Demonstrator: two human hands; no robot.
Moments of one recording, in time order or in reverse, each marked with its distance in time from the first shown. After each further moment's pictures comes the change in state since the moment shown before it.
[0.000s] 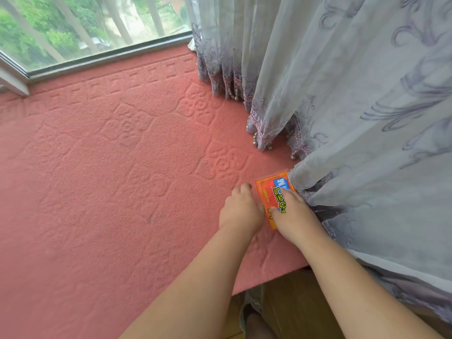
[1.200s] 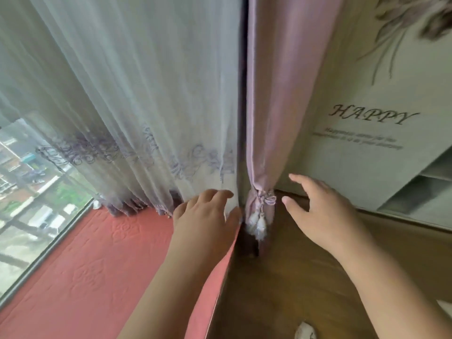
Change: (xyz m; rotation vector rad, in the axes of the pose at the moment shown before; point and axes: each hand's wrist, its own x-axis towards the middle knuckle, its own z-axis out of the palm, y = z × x) left_hand -0.425 0.106 -0.243 0.536 0.081 1.041; right_hand -0.556 -0.047 -0.159 0.263 0.849 0.356
